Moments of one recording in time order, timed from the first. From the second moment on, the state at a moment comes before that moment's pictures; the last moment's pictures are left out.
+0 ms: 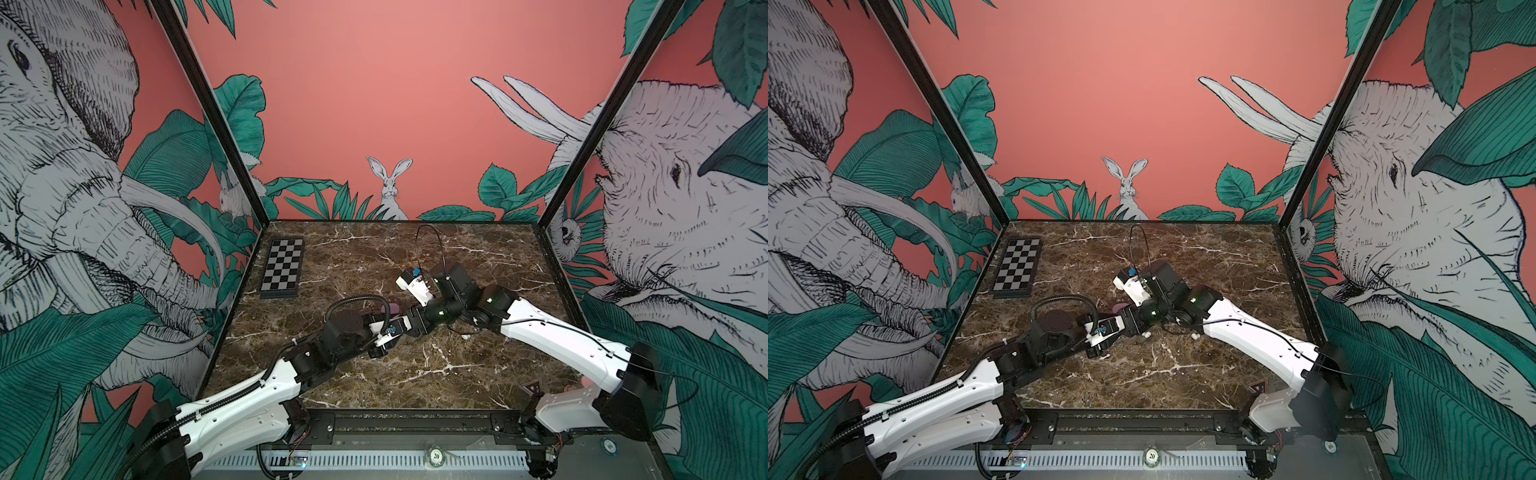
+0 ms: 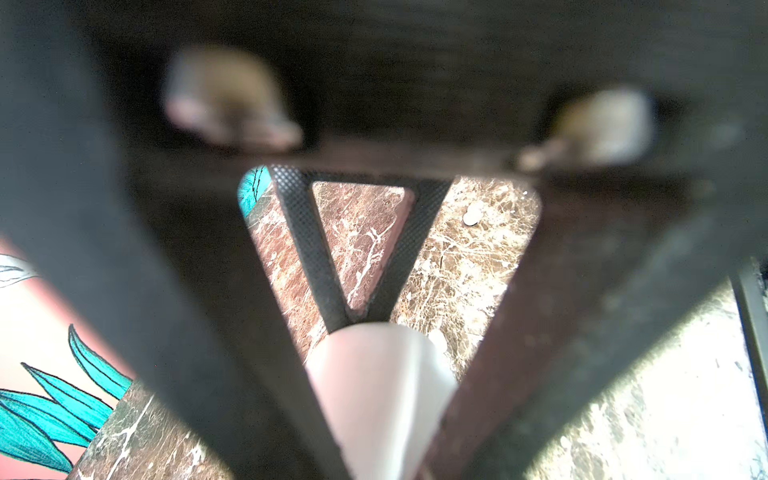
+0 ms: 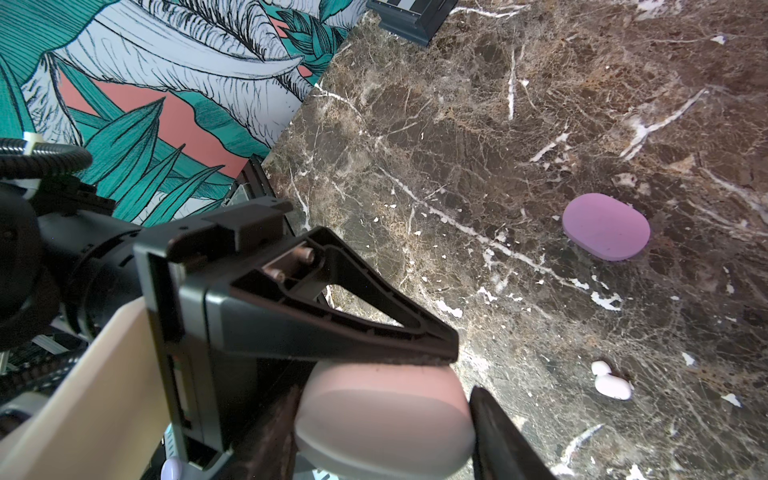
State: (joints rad) left arm -0.93 0.89 0.52 0.01 0.09 0.52; right arm 0.87 1.38 1.18 -0.56 -0.49 0.33
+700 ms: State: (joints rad) left arm -0.93 0.87 0.52 0.00 0.08 0.52; right arm 0.87 1.38 1.16 -0.52 -0.50 0.35
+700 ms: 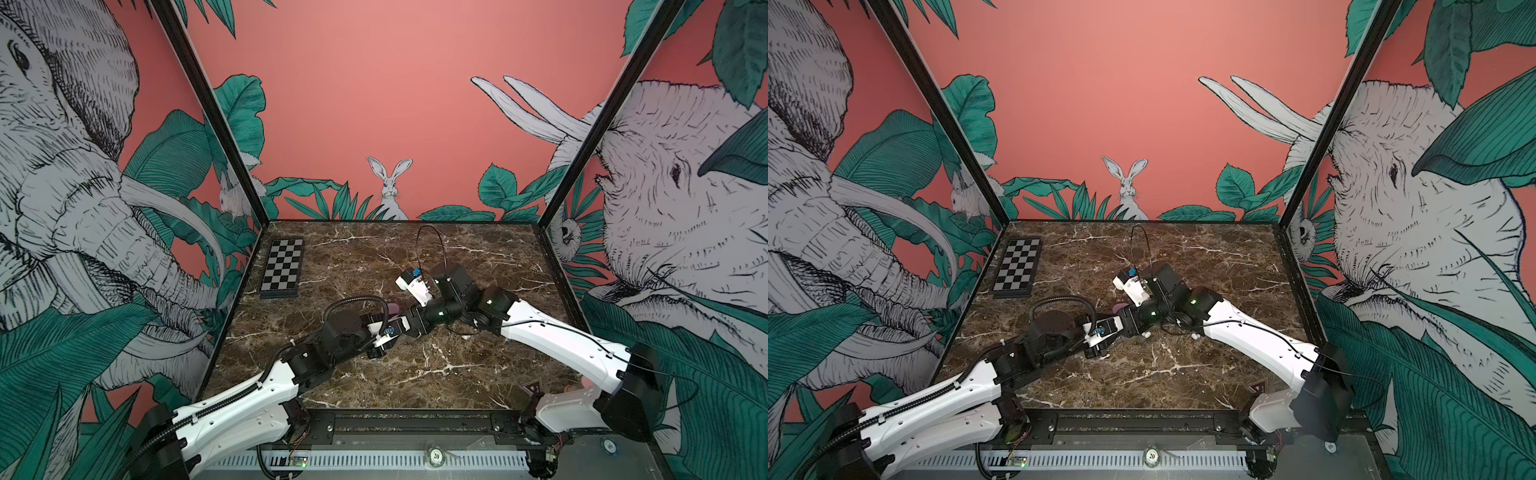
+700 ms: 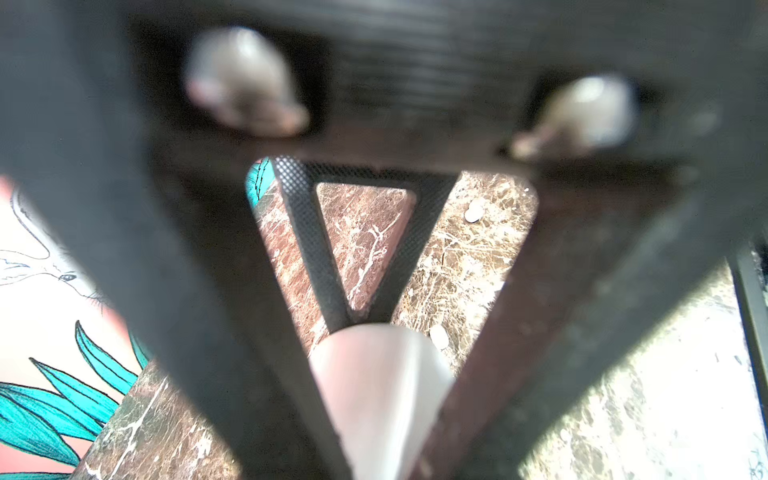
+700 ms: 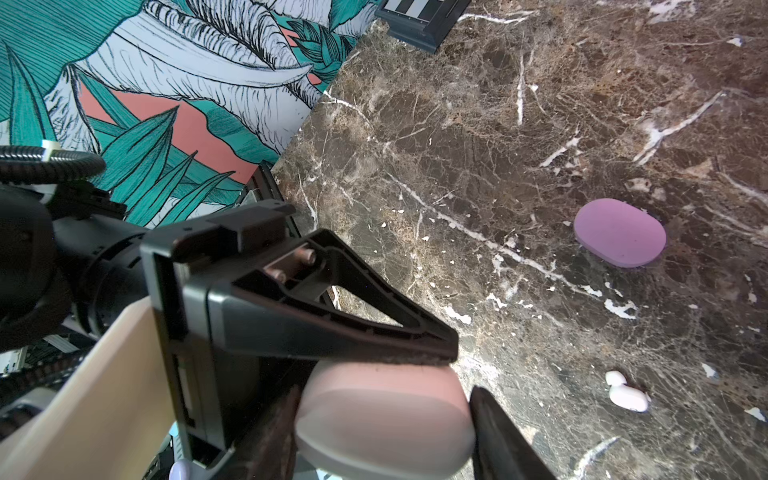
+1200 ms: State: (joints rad) left arm -0.94 0.85 0.52 0.00 0.10 0.54; right arm 0.87 1.35 1.16 -0.54 -0.49 0.35
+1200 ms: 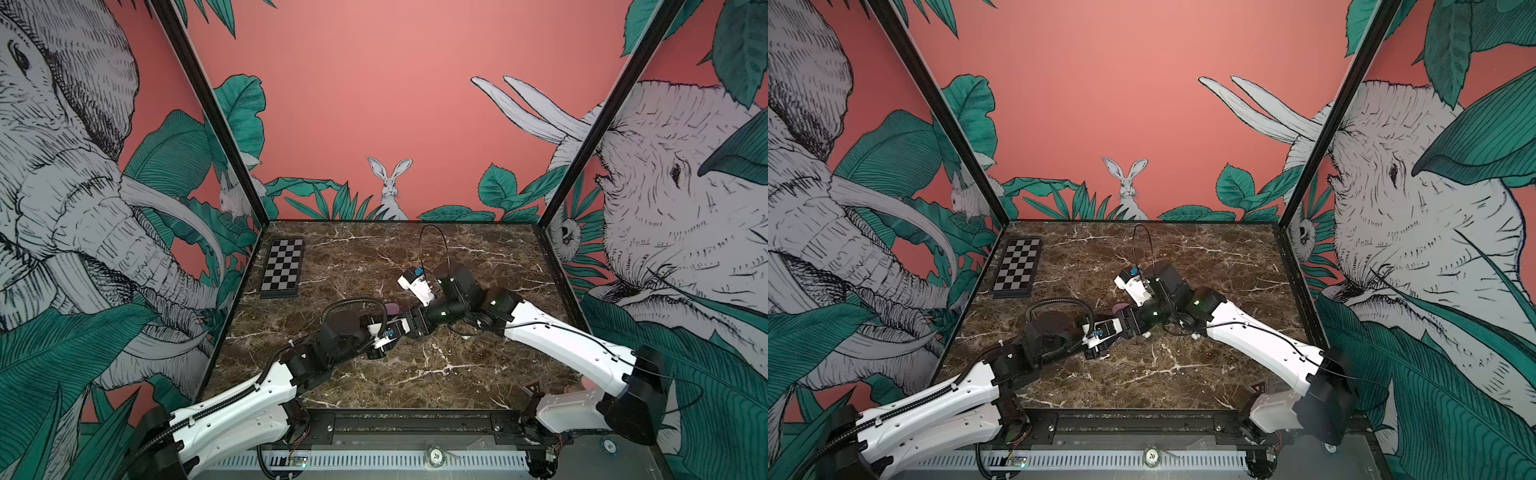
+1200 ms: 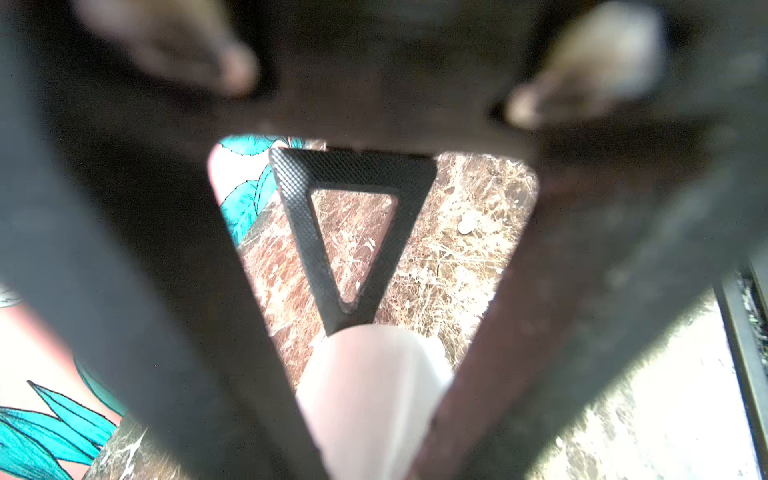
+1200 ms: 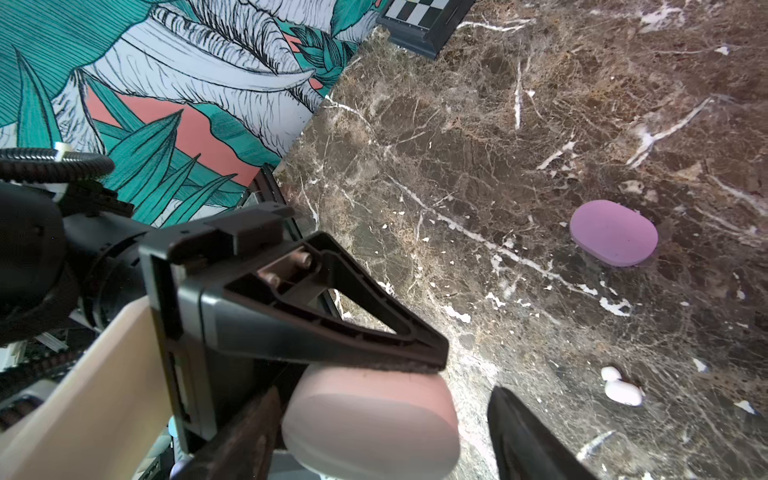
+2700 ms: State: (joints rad) left arm -0.91 0.94 0.79 -0.45 0.54 0.27; right arm 0.87 0.88 0.83 -0.31 -0.60 0.11
